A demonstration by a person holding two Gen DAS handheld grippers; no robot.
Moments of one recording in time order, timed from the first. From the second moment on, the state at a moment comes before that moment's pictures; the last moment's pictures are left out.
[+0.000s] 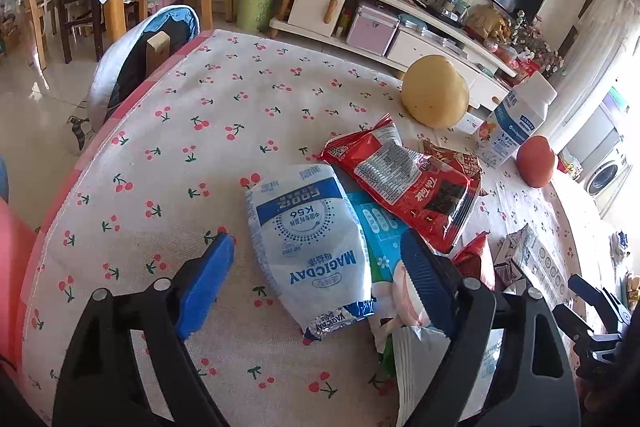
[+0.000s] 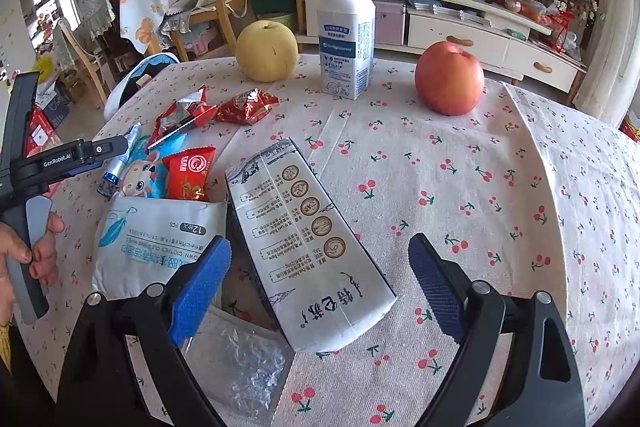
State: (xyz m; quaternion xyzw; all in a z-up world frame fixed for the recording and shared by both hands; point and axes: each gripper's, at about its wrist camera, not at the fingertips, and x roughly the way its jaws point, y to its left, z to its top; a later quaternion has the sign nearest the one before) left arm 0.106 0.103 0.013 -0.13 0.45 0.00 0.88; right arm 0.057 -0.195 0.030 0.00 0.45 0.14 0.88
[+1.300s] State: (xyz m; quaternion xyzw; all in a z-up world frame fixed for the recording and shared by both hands) left arm 0.080 0.117 0.017 -0.16 0.44 0.00 0.89; right arm 0.050 -0.188 0.023 -0.01 0.45 0.16 0.88
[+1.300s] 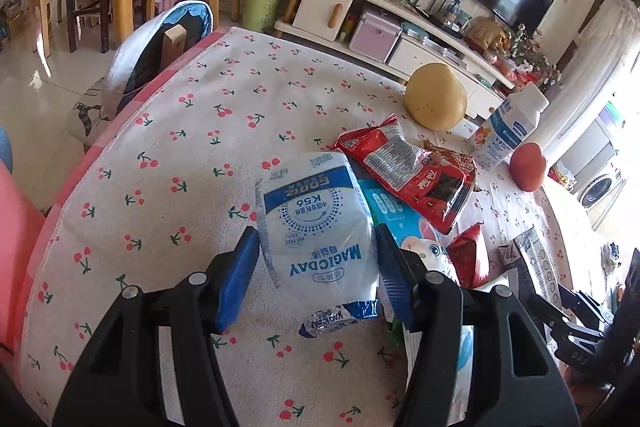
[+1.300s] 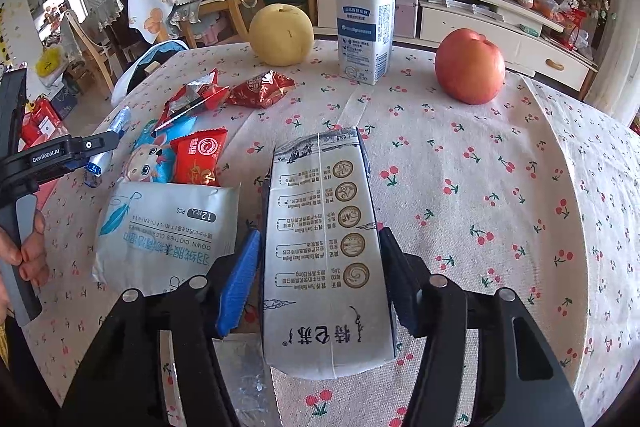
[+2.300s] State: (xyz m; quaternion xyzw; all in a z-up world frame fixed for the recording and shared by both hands) left arm -0.017 0.161 0.072 -0.19 0.37 0.03 0.91; right arm -0.020 -0.175 0.080 0.10 0.38 0.17 0.90
